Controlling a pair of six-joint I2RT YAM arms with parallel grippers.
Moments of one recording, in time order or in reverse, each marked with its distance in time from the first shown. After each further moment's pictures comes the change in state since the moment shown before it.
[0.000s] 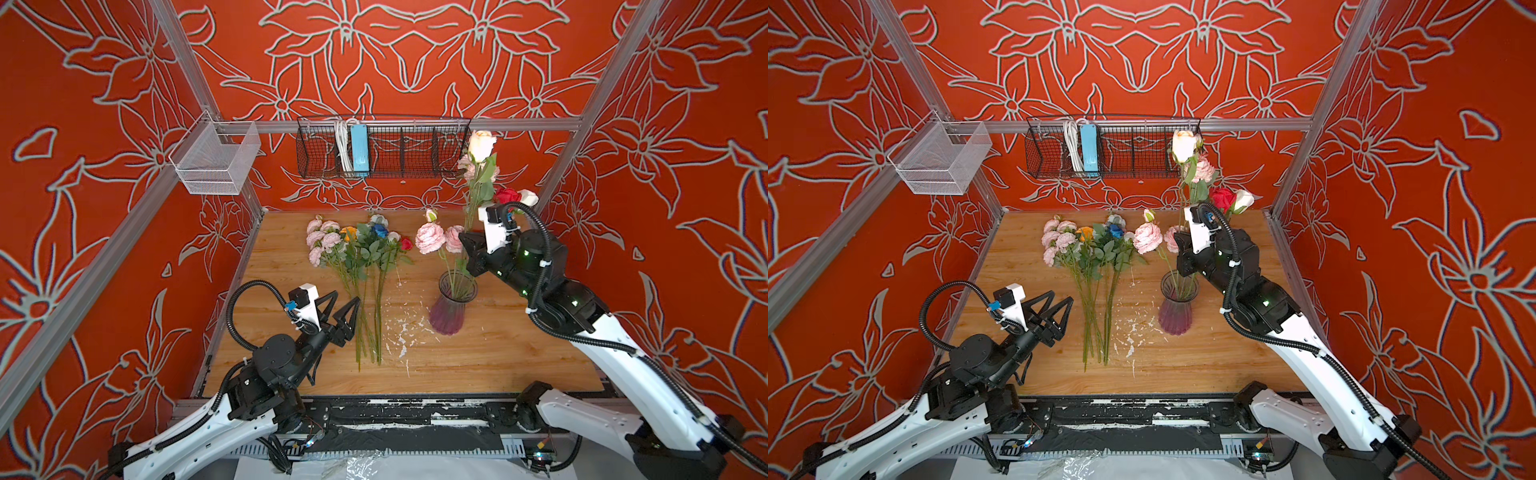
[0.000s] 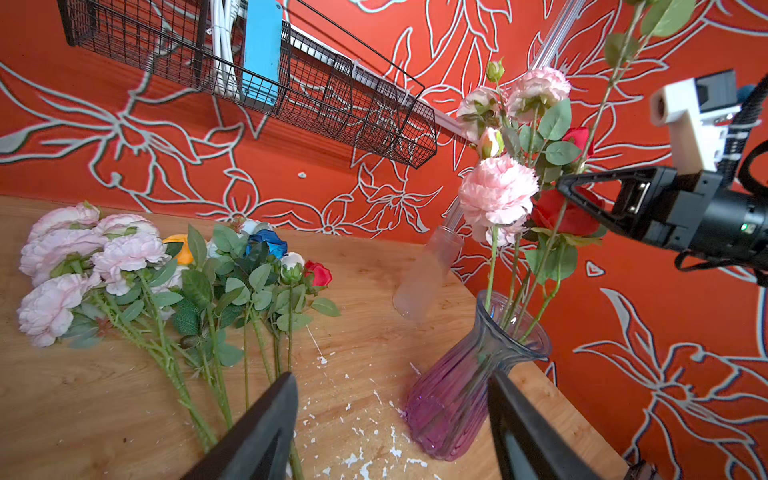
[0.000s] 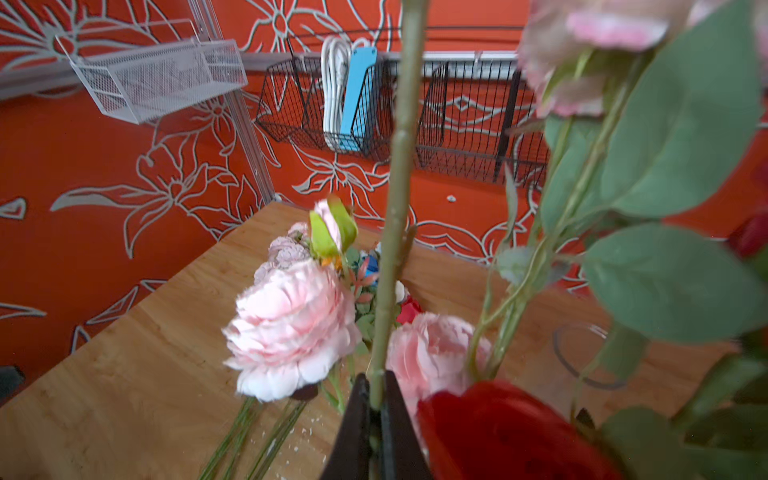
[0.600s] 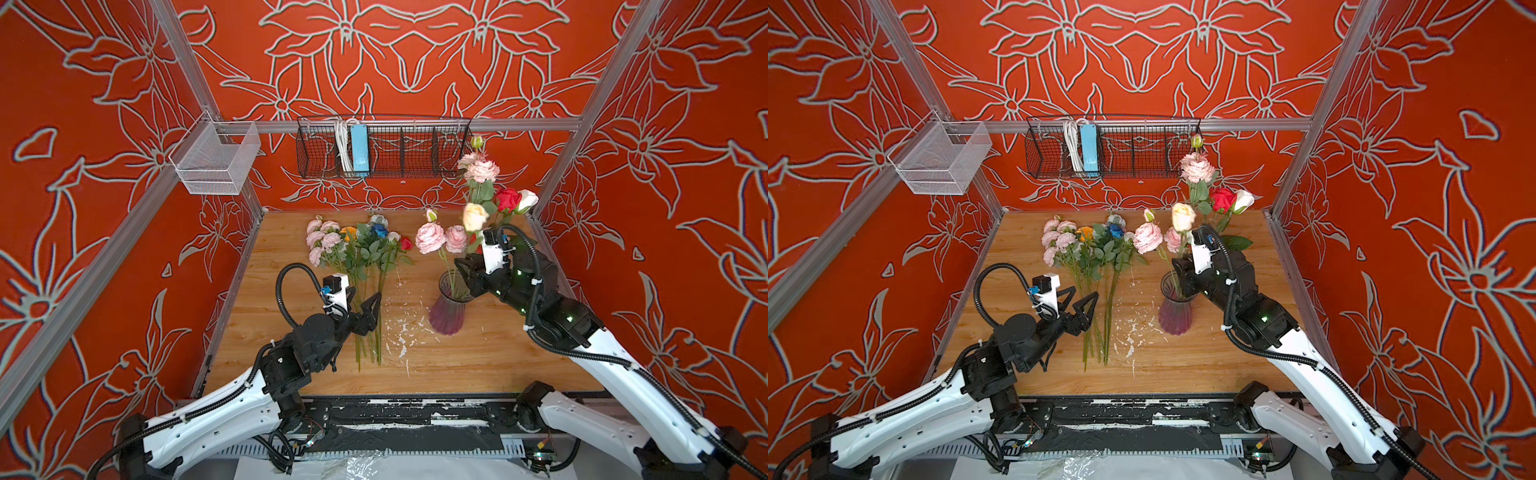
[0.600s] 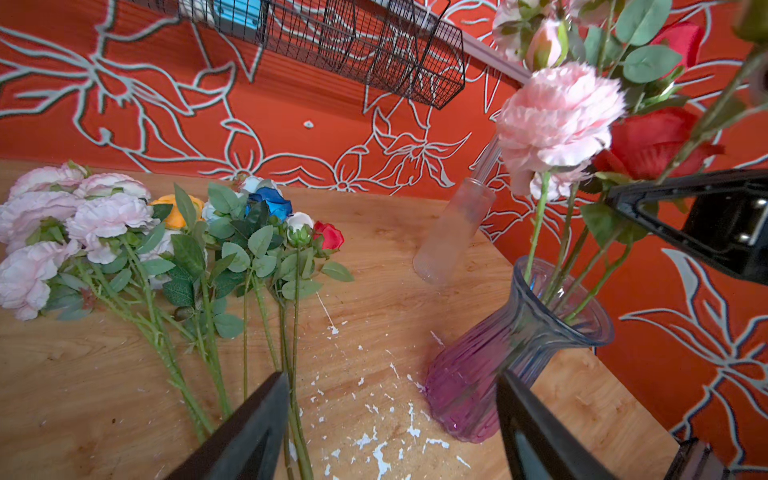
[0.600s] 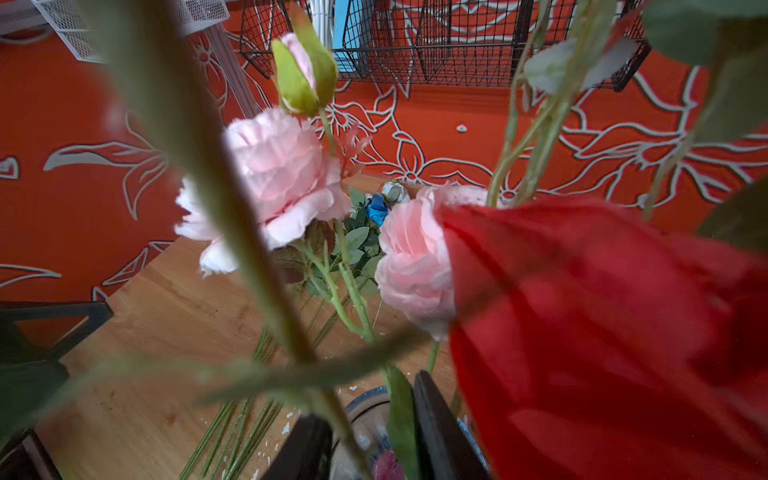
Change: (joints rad) left arm 0.036 0.324 0.047 0.095 0.029 -0.031; right arm 0.000 -0.097 -0.167 -0.024 -0.003 0.080
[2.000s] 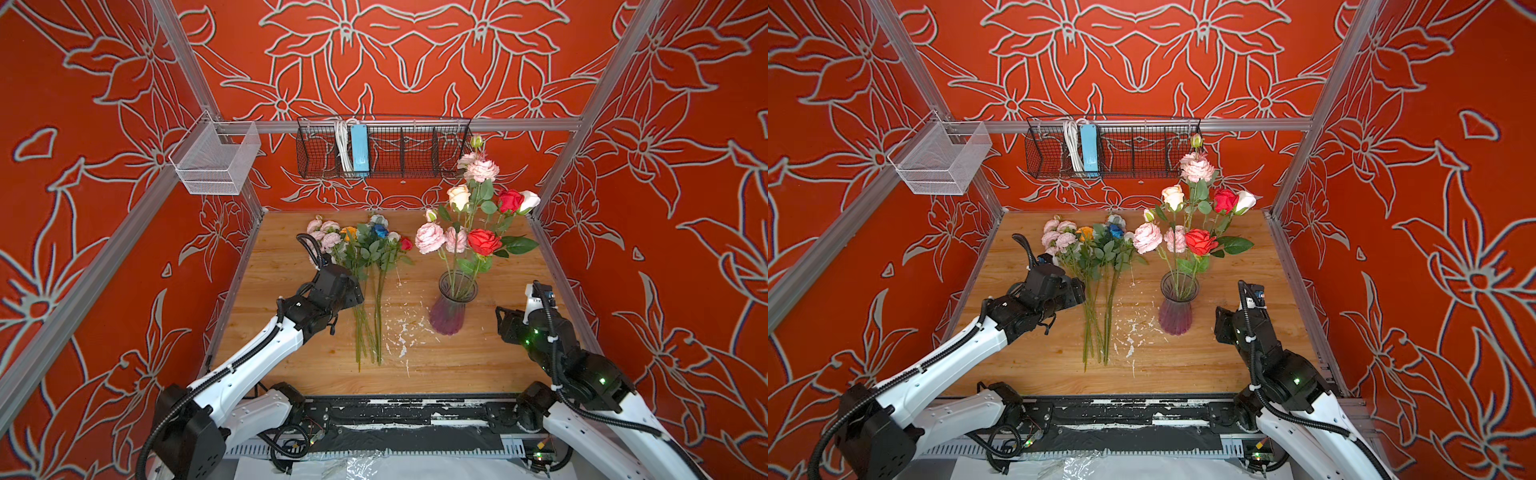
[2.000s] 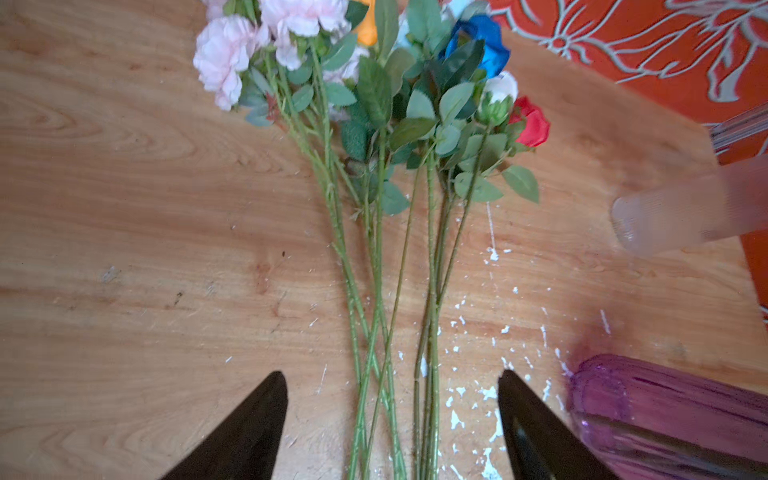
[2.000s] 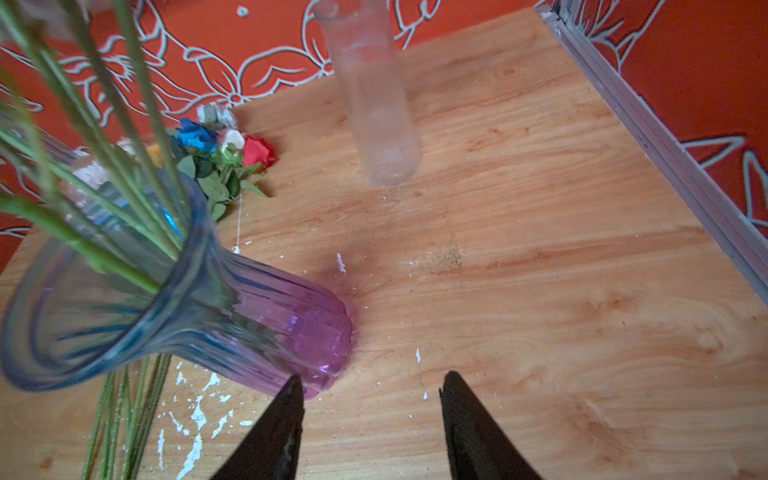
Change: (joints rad) left arm 0.405 0.435 0.313 -0.547 0.194 -0.269; right arm 0.000 -0.435 -0.349 -0.411 0.370 0.427
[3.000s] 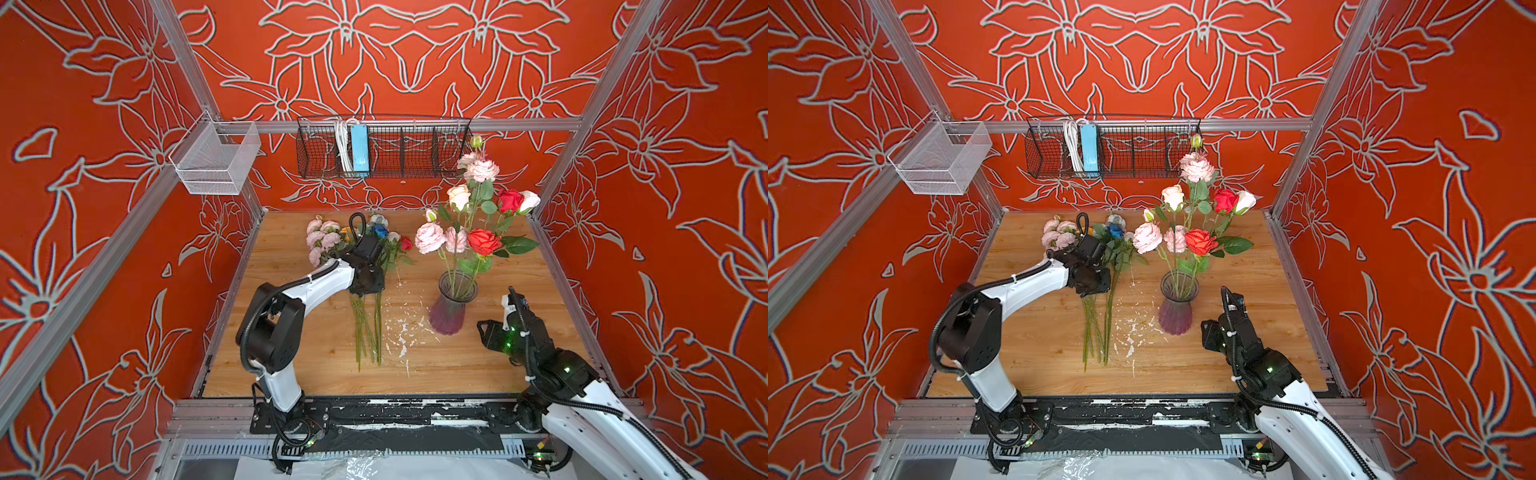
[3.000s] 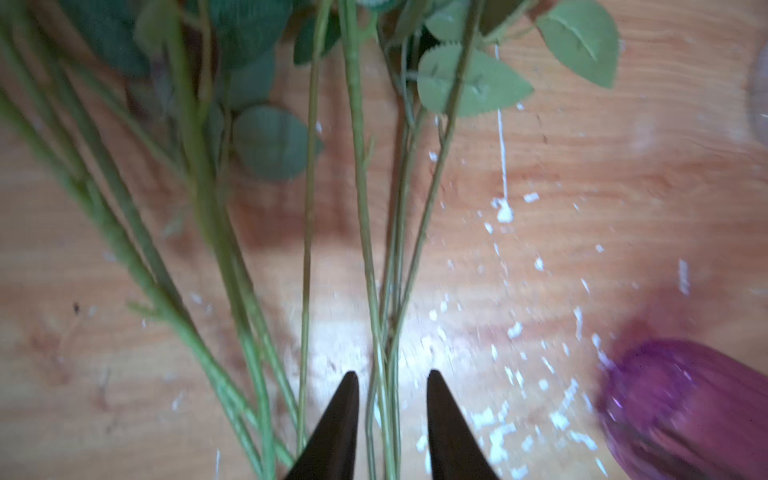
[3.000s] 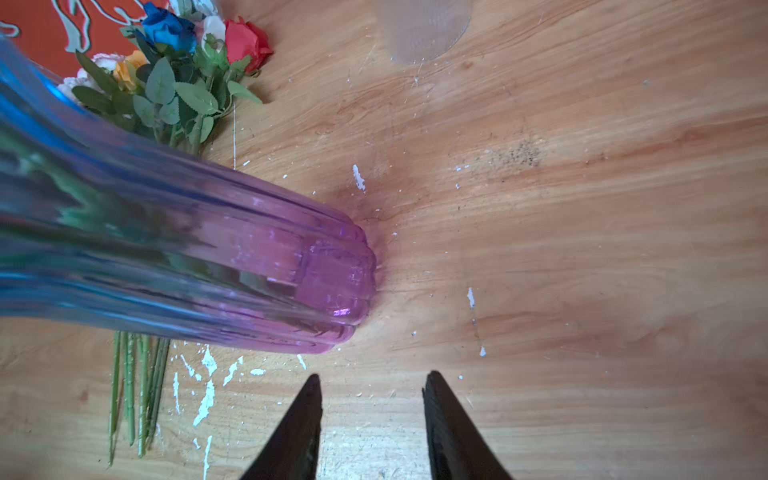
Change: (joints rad) left arm 0.031 0.687 0.476 -0.144 0.245 0.139; right arm -0.069 0.048 -0.210 0.167 -0.263 0.069
